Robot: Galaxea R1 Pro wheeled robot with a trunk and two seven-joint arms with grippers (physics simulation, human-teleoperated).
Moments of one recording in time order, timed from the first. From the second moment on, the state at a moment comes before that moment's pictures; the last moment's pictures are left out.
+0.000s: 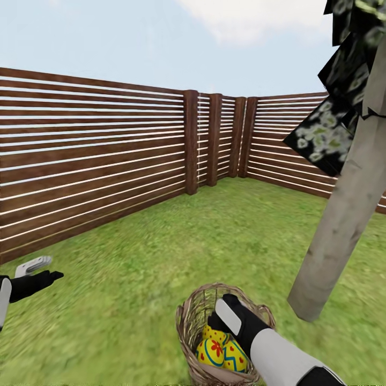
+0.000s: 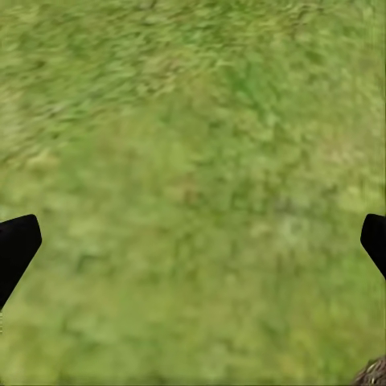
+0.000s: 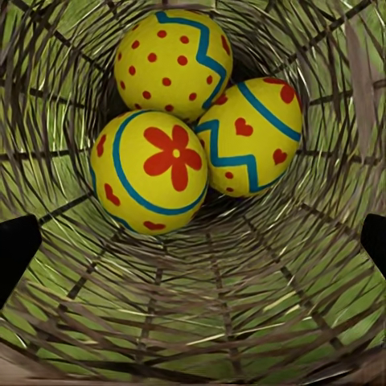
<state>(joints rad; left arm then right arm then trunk) -0.57 0.34 0.54 -1.10 0.04 0.96 -0.24 -0.72 0.17 0.44 -0.43 -0.83 0.62 -0.62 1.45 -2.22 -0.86</state>
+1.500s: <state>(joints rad) -0.57 0.34 0.51 -1.10 0.04 0.96 -0.24 -0.72 0.17 0.44 -0.43 -0.83 0.57 -0.62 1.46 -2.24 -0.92</state>
